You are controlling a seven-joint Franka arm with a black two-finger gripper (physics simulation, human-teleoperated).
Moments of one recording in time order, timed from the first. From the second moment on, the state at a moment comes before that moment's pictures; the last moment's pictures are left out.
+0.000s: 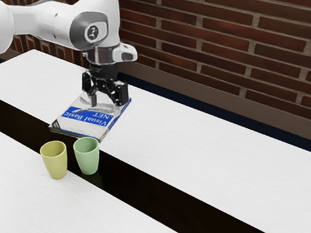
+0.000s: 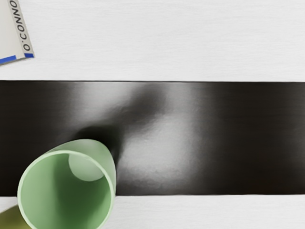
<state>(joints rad) -0.14 0.18 0.11 -1.71 -0.06 1.79 -0.02</state>
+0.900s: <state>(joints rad) -0.11 0.13 0.10 -2.04 -0.05 2.10 -0.07</state>
